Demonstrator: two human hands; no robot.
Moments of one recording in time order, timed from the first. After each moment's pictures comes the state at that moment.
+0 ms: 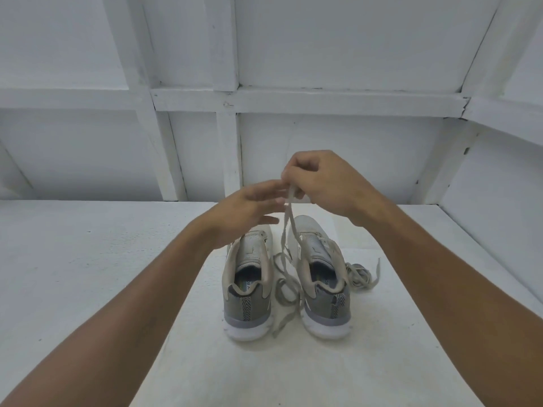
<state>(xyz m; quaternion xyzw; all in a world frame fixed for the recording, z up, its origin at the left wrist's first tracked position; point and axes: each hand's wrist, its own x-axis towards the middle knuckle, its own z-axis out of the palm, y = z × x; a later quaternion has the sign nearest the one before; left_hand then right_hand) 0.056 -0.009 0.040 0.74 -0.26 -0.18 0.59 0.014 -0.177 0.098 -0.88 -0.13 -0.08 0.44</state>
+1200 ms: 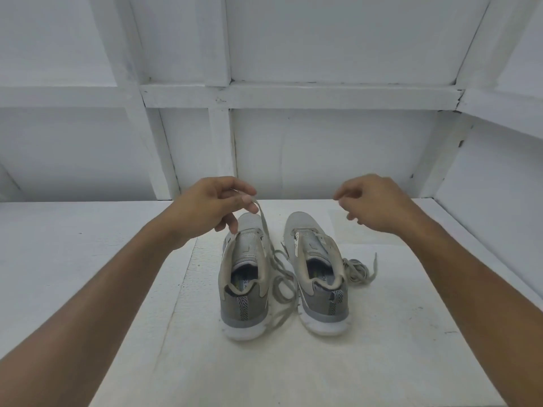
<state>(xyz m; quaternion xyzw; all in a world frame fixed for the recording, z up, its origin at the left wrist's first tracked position) 0.050 0.027 0.051 0.82 -0.18 -0.08 0.54 0.019 -0.253 0.058 -0.95 0.04 -0.07 0.30</state>
